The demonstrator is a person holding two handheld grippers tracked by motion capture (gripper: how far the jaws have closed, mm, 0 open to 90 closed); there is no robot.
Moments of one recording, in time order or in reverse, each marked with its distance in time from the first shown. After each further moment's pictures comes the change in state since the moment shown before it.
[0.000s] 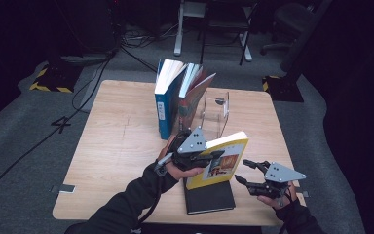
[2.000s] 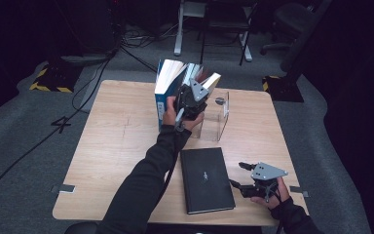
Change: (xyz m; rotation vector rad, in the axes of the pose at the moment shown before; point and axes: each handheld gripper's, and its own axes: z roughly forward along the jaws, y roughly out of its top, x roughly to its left) left arm 0.101 0.036 0.044 0.060 0.609 -0.173; right arm 0.002 -0.020 0.029 0.195 -0.016 -0.008
